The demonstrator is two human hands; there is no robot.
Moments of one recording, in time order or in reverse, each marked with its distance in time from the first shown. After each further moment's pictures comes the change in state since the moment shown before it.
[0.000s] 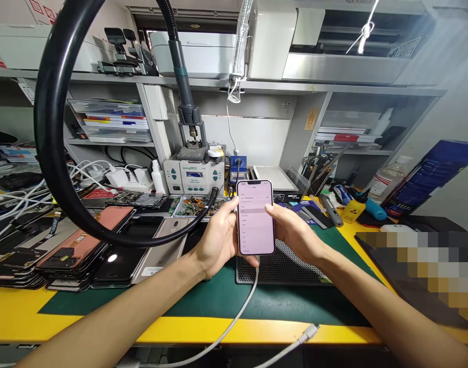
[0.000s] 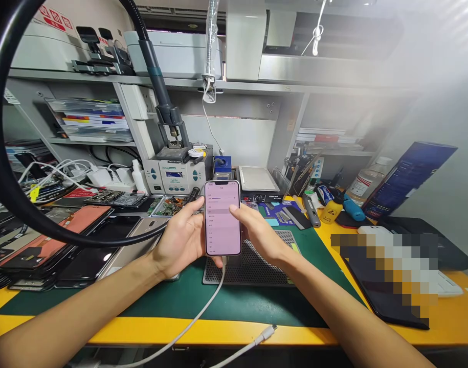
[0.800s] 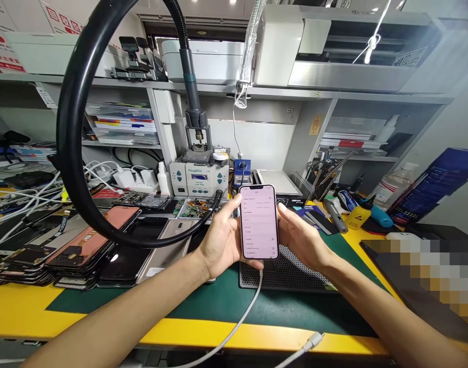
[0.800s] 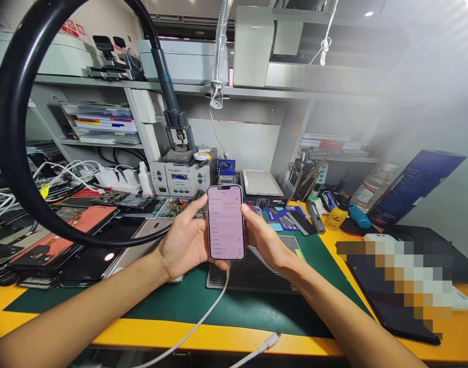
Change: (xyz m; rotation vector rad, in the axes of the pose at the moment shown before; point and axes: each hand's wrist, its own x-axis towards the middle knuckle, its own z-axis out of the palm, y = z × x) left_hand -0.002 0.010 0.003 -0.056 0.097 -0.137; right_hand -0.004 -0.002 0.002 0.014 -0.053 0.019
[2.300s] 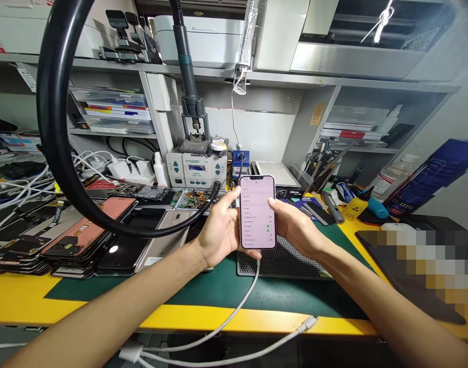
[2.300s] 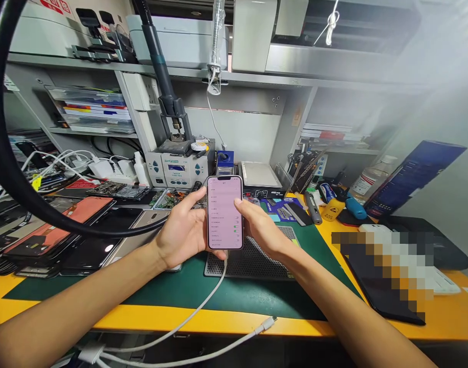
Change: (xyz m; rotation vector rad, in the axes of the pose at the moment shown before) left_hand 0.001 0.000 -0.002 -0.024 -0.038 0.005; right_hand 0.007 0.006 -0.002 0.014 0.070 0.008
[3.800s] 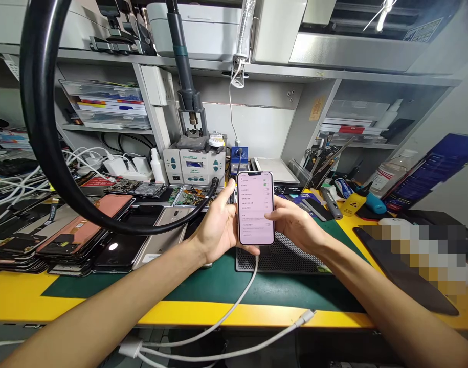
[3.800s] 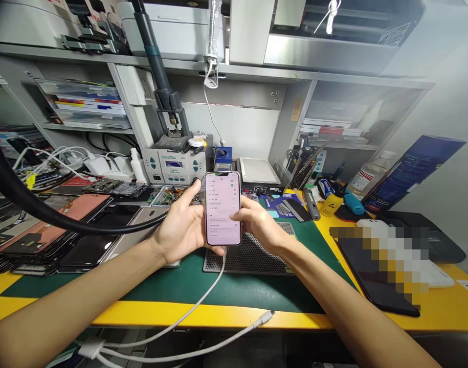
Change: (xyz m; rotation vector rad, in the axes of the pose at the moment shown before) left_hand 0.002 -0.001 -0.004 0.010 -0.011 0.002; right_hand -0.002 -0.006 -0.001 -0.003 -0.008 0.014
